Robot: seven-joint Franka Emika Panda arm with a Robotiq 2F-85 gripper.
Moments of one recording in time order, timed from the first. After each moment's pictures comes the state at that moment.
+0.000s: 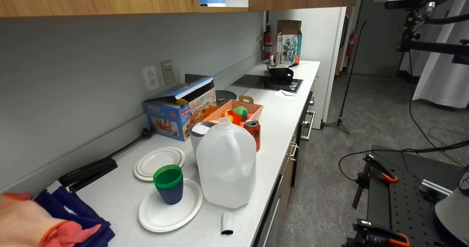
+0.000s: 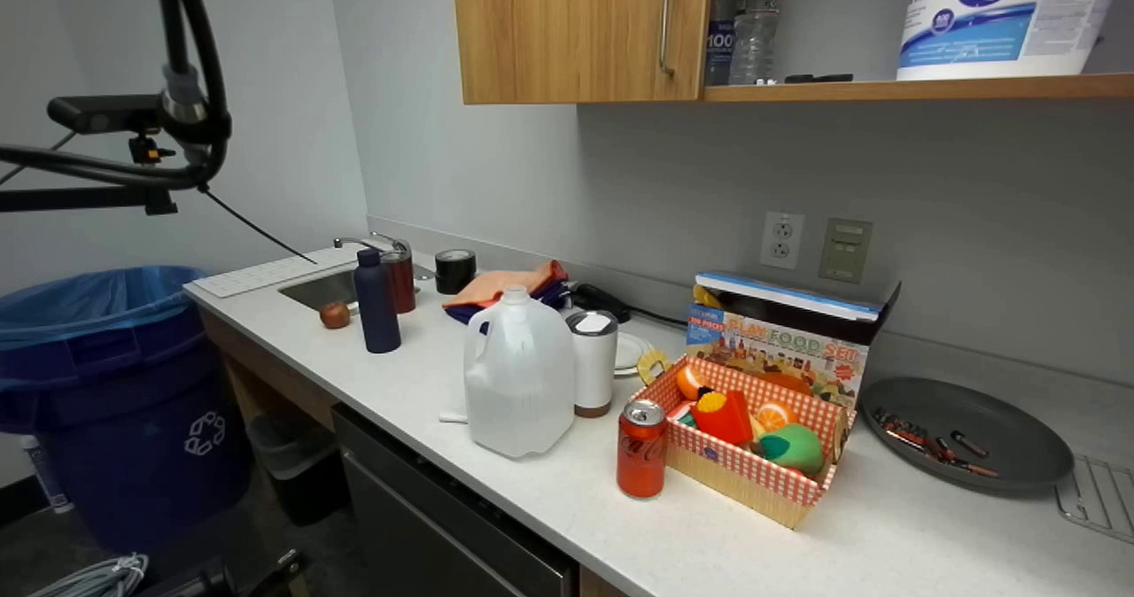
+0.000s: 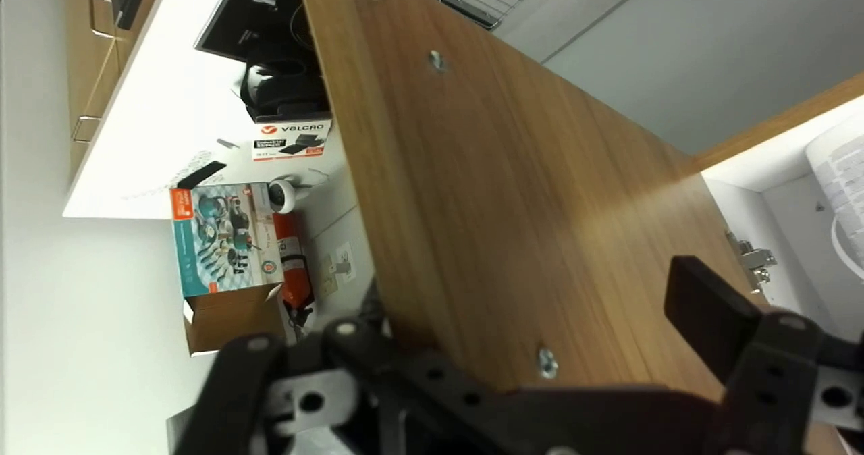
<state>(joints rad) -0.26 -0.41 -0.54 -2.10 0.23 2.61 -0.21</state>
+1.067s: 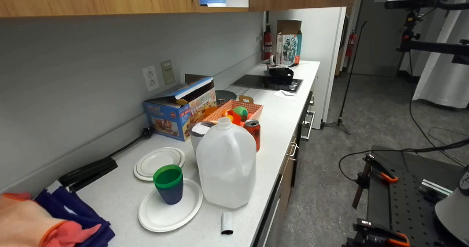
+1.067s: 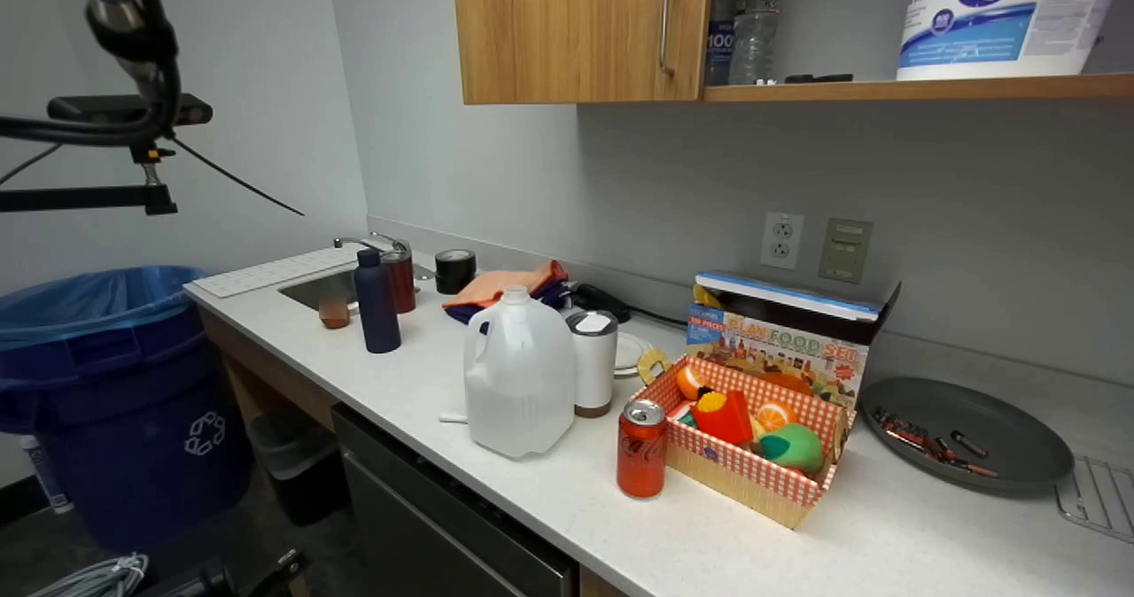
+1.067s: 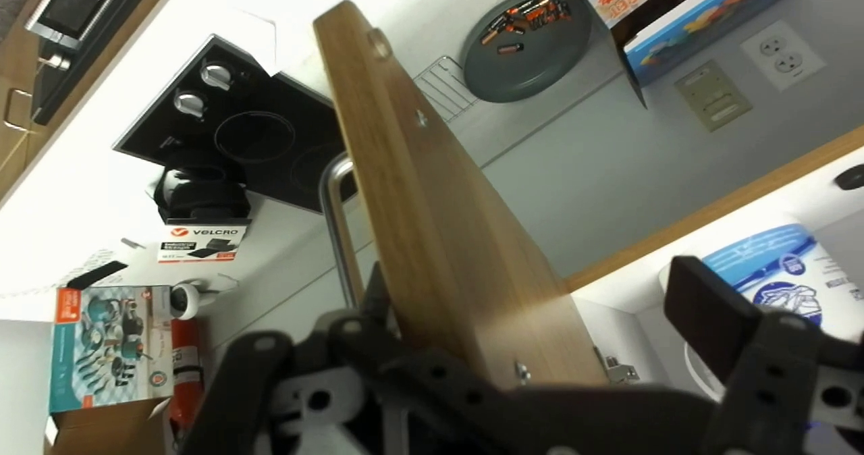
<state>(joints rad) -0.26 -0.49 -0.50 -2.05 0.23 2.26 -0.26</state>
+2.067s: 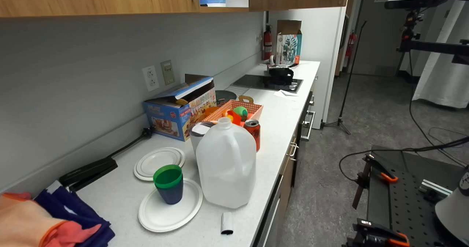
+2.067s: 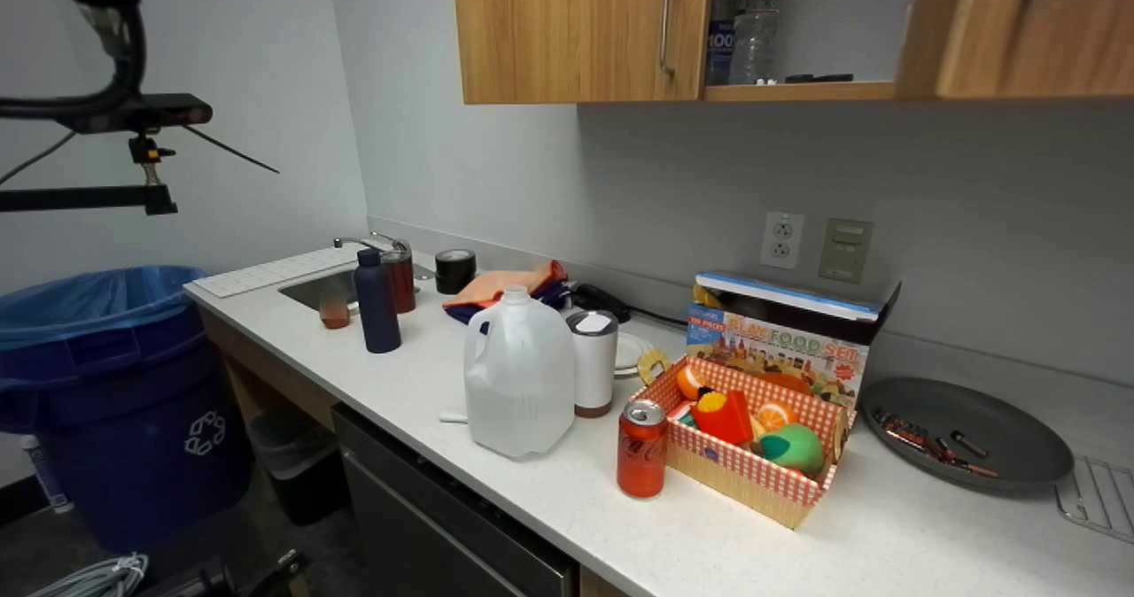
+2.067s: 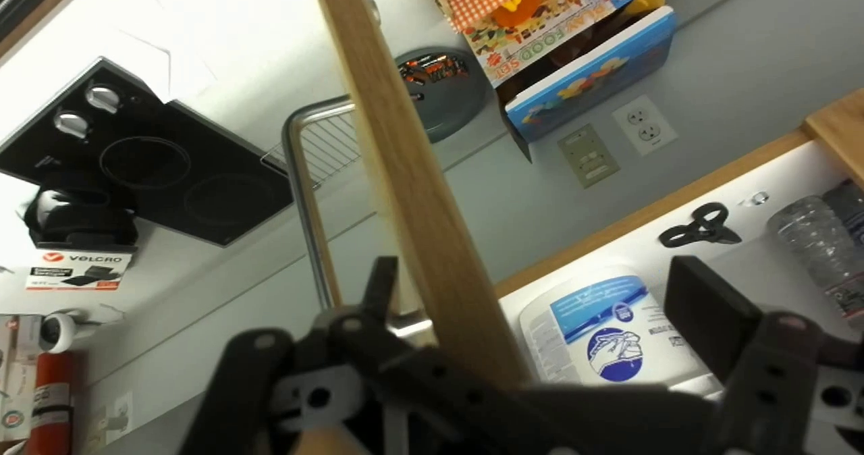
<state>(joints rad) -0.22 -0.58 -0.41 -2.05 0.23 2.12 -0.22</state>
